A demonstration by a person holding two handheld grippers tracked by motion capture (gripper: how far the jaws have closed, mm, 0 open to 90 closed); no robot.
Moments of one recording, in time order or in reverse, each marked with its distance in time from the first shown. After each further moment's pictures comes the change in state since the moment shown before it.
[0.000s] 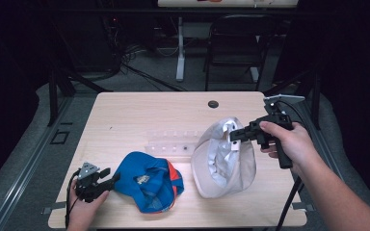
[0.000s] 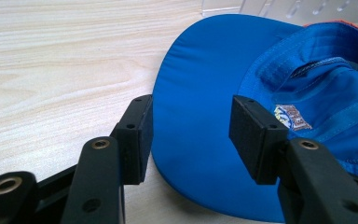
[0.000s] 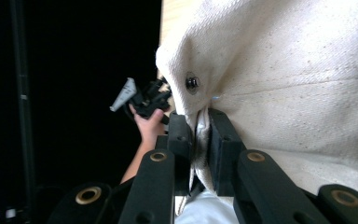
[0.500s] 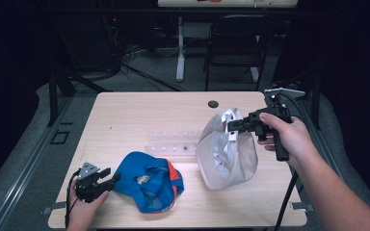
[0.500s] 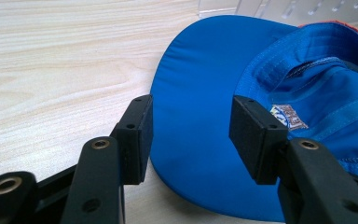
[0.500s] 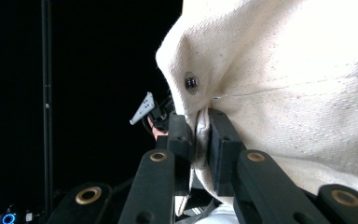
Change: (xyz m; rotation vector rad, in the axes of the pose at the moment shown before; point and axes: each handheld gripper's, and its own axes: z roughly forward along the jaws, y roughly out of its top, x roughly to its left) left arm -0.001 0.000 -0.001 -0.006 -0.009 0.007; right arm 0.008 0.012 -0.004 -0.046 0.064 -0.001
